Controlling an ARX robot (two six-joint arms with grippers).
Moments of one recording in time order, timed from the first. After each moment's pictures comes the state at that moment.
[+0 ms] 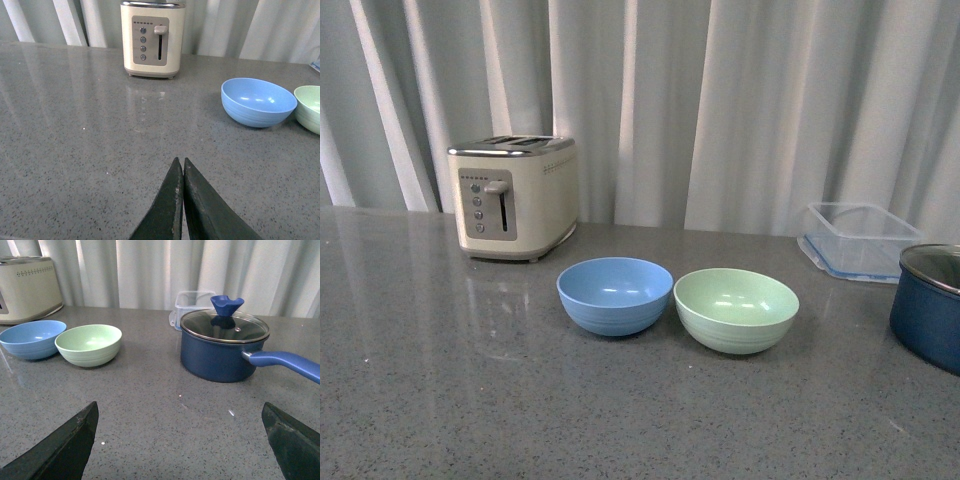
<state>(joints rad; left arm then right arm) -0.10 0.99 0.16 0.83 -0.10 -0.01 0.00 0.00 0.01 0.00 0.00 0.00</state>
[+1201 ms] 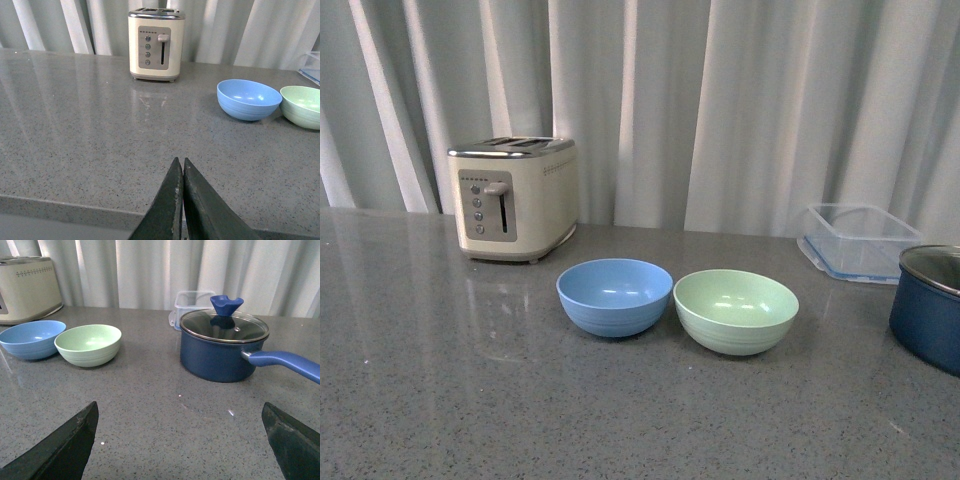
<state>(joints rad) 0.00 0.37 0.02 0.37 0.00 -0.01 0.00 0.00 0.01 0.00 0.00 0.00</state>
